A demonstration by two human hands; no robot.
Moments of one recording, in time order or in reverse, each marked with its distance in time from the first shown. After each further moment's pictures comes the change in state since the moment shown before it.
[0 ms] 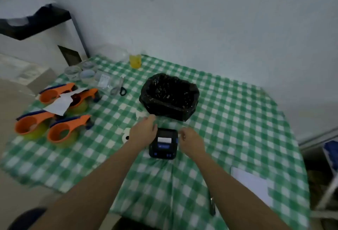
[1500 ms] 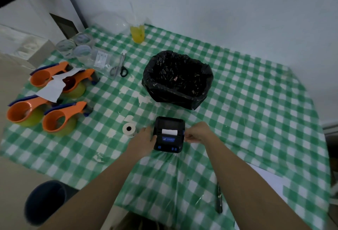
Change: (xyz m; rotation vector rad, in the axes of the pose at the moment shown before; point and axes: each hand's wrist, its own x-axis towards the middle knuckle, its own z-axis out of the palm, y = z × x) left_hand 0.004 -0.043 0.057 -0.114 -0.319 -0.261; right_hand 0.067 0.022 0.013 0.597 -0.346 0.676
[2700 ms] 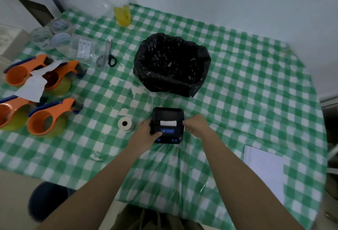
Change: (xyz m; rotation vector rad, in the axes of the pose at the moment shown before) left_hand 0.018 -0.019 0.012 -0.177 -0.062 0.047; right_hand 0.025 0.018 0.022 -0.103 0.133 0.002
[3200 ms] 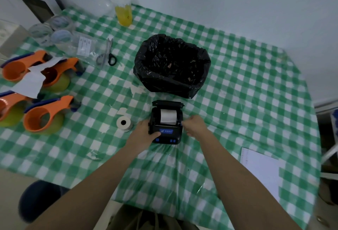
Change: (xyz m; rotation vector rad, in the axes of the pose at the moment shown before) left_hand 0.004 -0.005 0.003 -0.076 -0.006 -0.003; right_hand -0.006 0.001 0.000 0.005 -0.010 -0.070
